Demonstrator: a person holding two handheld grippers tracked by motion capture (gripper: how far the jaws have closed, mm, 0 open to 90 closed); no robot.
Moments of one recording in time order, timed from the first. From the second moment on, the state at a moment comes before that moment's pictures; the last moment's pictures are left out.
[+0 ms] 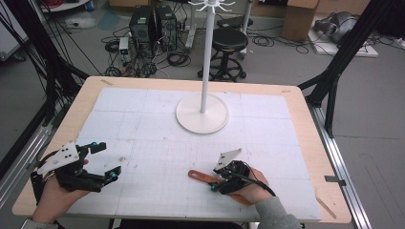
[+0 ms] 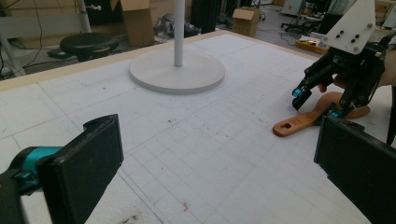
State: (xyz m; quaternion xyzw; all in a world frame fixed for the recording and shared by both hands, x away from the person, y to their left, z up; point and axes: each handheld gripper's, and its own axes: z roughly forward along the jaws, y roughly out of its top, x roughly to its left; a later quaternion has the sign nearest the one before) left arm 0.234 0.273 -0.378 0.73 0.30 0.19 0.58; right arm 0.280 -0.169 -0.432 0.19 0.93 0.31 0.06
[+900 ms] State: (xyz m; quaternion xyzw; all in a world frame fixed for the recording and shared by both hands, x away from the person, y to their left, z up) left arm 0.233 0.274 -0.379 0.74 0.30 0.19 0.58; right arm 0.279 -0.168 -0.430 0.16 0.94 0.31 0.04
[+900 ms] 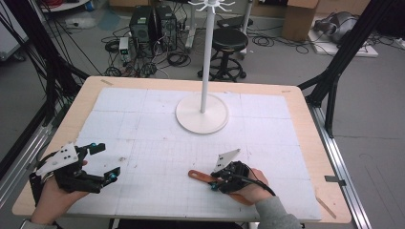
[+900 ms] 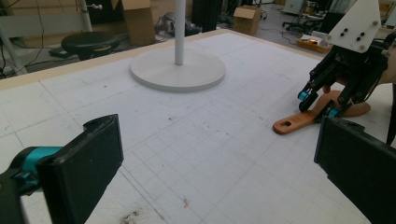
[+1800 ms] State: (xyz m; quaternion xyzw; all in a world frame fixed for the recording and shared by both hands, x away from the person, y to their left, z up) left arm 0.233 0.273 -0.379 0.74 0.30 0.19 0.58; right arm 0.278 -0.176 -0.409 0.16 0.92 0.36 0.08
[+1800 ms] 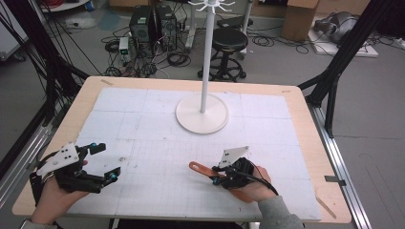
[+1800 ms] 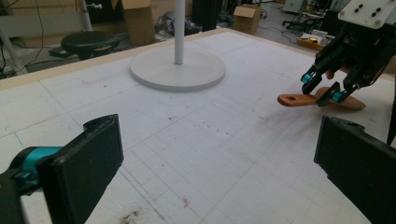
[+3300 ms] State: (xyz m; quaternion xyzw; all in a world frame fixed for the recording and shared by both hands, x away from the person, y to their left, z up) left arm 0.232 0.269 -0.378 0.74 0.29 0.19 0.58; right arm 0.272 -0.220 -0.359 0.18 0.84 0.50 0.12
